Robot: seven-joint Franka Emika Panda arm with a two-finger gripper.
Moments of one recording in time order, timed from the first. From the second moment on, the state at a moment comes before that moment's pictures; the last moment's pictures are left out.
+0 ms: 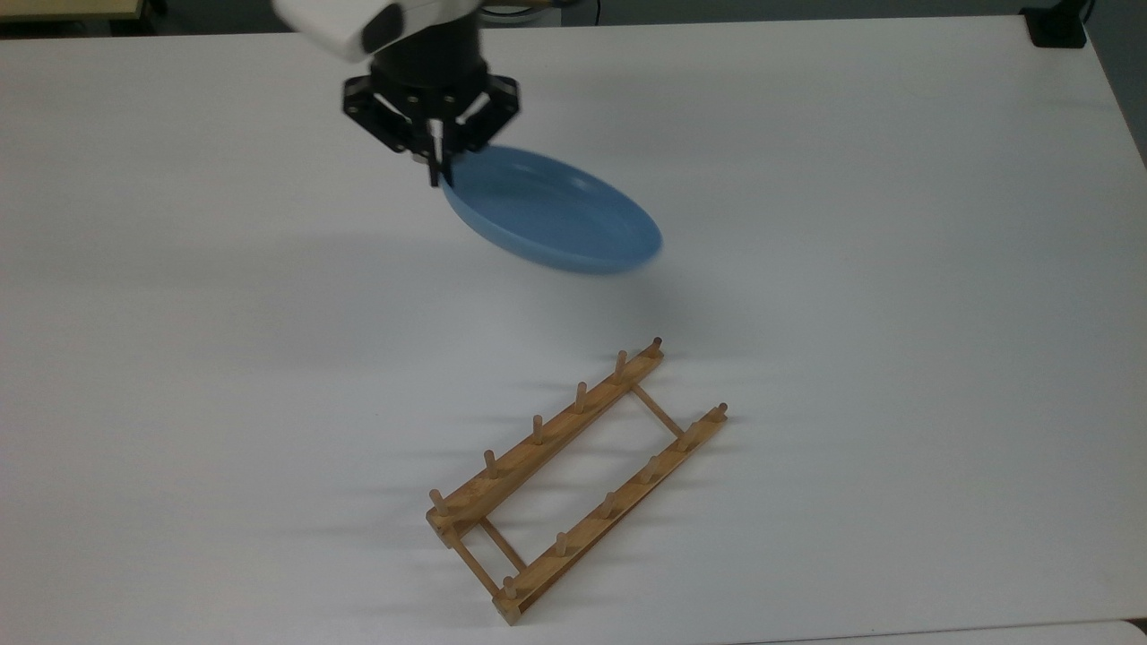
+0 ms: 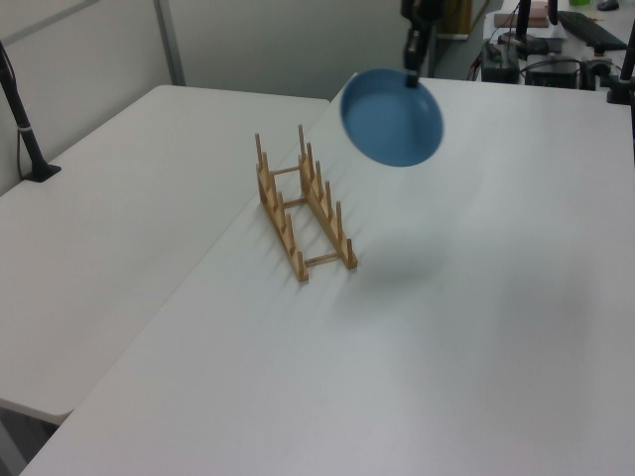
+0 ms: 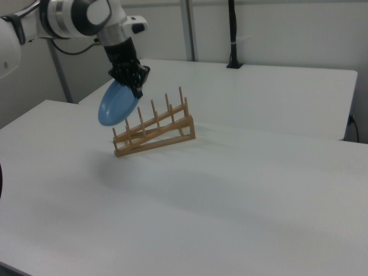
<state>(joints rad) 0.03 0.27 0.02 -1.33 -0.09 1.76 -0.02</state>
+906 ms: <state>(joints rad) 0.21 0.38 0.02 -1.36 -0.70 2.10 0.70</state>
